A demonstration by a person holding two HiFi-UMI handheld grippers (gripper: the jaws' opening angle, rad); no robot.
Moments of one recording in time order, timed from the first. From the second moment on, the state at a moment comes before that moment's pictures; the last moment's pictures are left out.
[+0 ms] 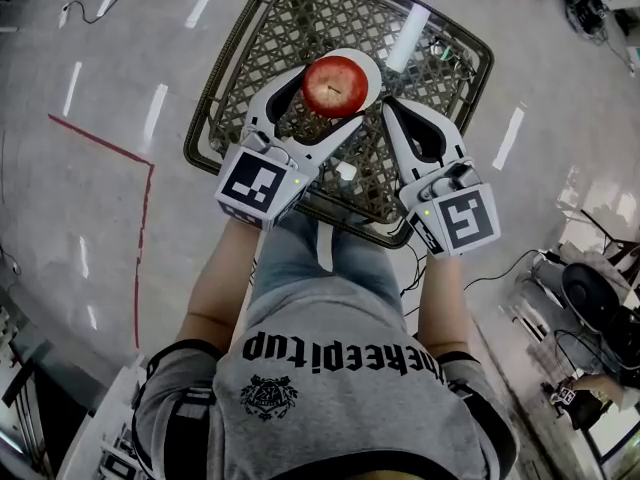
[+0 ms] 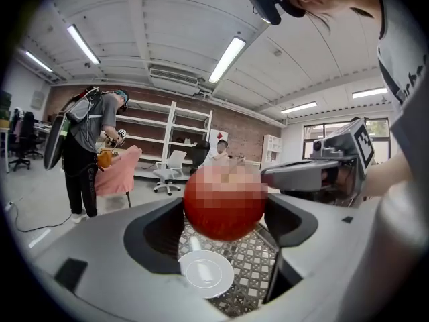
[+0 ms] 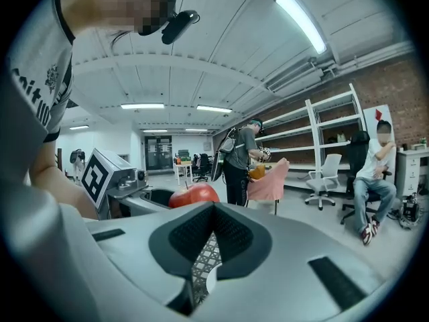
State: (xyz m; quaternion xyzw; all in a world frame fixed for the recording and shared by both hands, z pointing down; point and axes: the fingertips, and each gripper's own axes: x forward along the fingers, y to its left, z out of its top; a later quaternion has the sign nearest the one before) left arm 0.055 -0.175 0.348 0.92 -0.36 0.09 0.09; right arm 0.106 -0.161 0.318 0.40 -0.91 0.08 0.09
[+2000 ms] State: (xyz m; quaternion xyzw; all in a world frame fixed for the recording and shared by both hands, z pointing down) left arm 0.077 -0.217 0.521 0.90 -0.38 0.15 0.14; right arm 0.121 -0.180 0.423 0.40 -0.90 0.13 0.12
